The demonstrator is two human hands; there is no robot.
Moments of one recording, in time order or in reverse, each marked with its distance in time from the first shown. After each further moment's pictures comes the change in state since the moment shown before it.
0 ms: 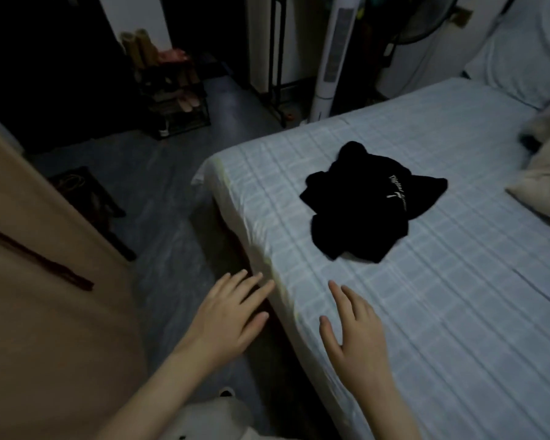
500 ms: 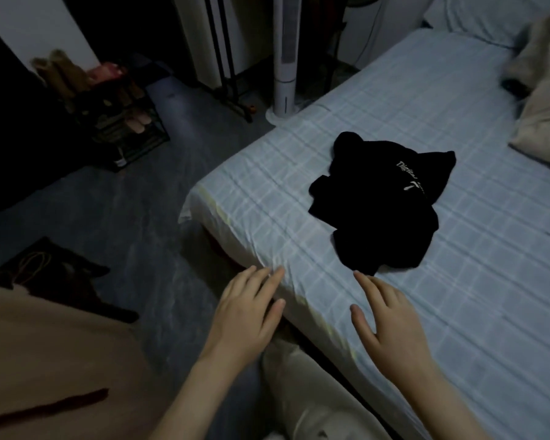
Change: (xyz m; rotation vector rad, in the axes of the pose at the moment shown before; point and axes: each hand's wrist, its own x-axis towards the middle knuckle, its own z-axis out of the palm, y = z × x) left_hand 0.156 -0.177 -0.044 -0.124 0.019 0.098; right_hand 0.171 -0.078 0.060 -0.033 0.047 0.205
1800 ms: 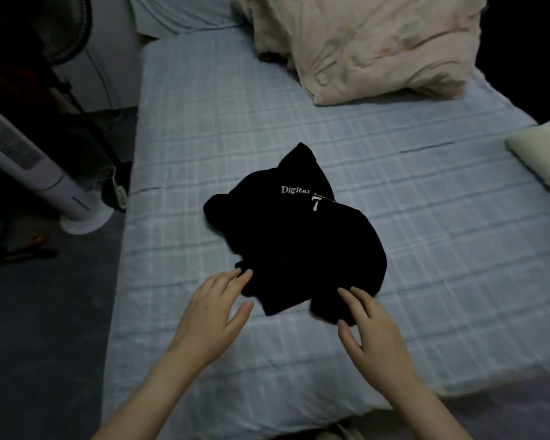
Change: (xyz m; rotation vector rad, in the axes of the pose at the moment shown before) left_hand 0.508 -0.144 0.054 -0.080 -0.536 0.792; right_hand 0.280 -0.029 0.084 0.067 0.346 0.848
